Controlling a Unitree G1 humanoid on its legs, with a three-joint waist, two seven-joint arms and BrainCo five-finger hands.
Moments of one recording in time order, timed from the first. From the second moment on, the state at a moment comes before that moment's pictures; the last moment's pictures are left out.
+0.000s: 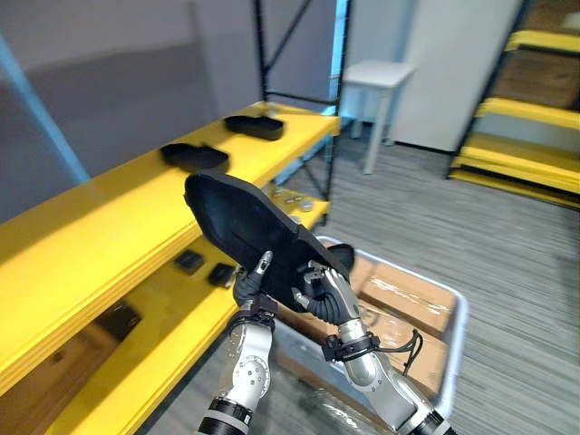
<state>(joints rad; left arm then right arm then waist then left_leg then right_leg) -0.26 -0.03 -0.15 0.17 -0.63 -0.29 0.39 -0.24 -0.16 0.53 0.09 -0.50 -0.13 -0.45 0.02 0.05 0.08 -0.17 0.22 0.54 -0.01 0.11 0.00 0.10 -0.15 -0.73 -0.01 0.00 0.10</state>
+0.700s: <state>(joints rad) -0.21 0.07 -0.05 0.00 0.41 -0.10 0.68 0.10 -0.07 0.35 -0.13 0.54 -0.26 0.02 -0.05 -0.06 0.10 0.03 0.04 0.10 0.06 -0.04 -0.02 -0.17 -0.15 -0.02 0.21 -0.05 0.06</state>
